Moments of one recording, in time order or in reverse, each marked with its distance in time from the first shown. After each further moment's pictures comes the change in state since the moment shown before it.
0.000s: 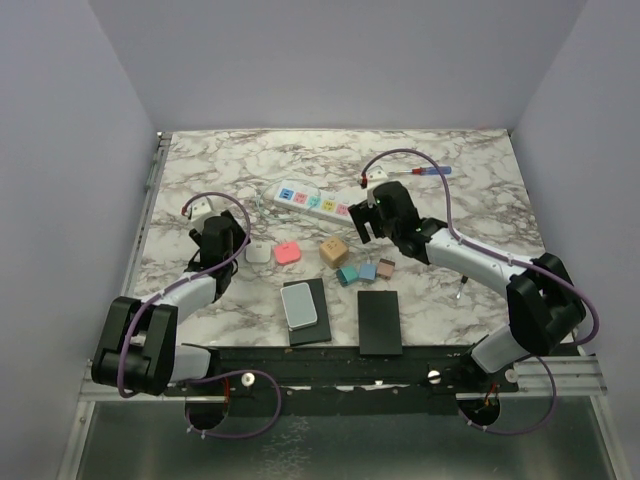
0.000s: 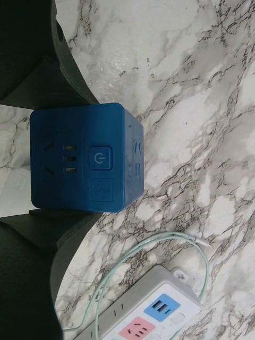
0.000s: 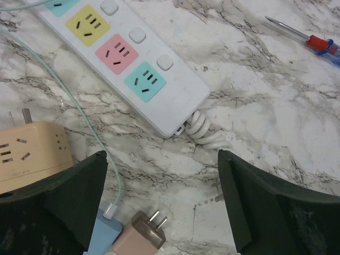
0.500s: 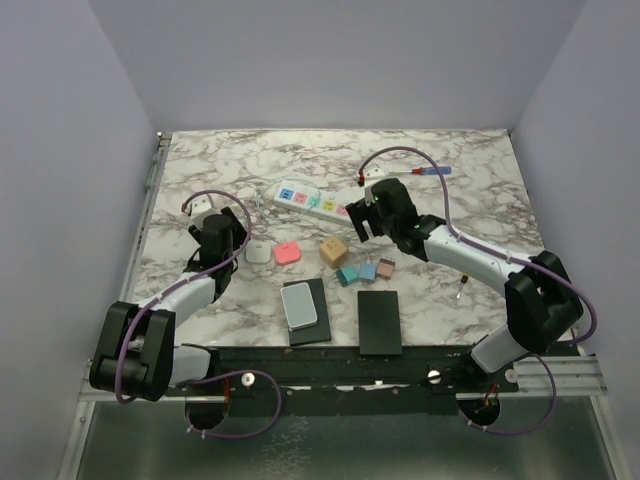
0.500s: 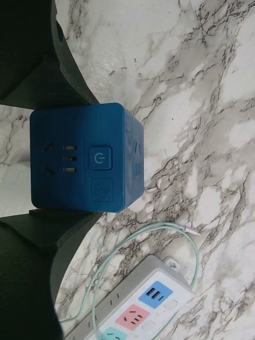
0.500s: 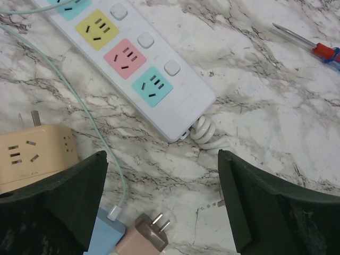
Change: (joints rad) left arm -0.005 -0.023 0.014 0.000 -0.005 0.041; right arm 0.000 0.021 0.034 -0.018 -0.024 -0.010
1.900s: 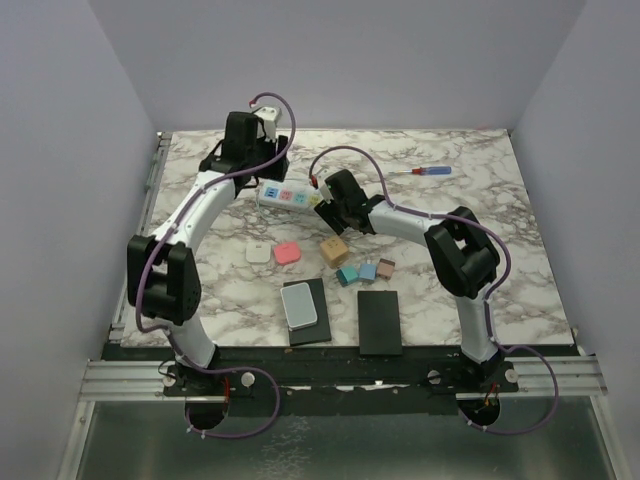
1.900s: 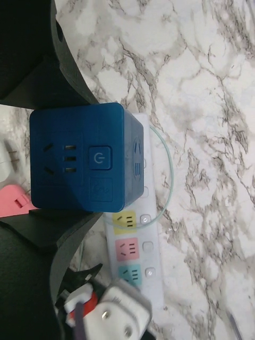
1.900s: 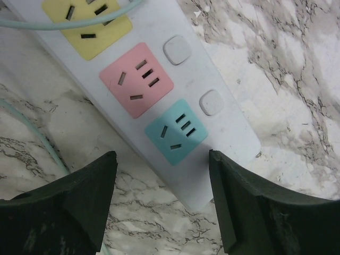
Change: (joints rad) left arm -0.058 0.526 1.094 -0.748 0.499 0.513; right arm 0.027 0.542 0.425 -0.080 -0.010 -0.203
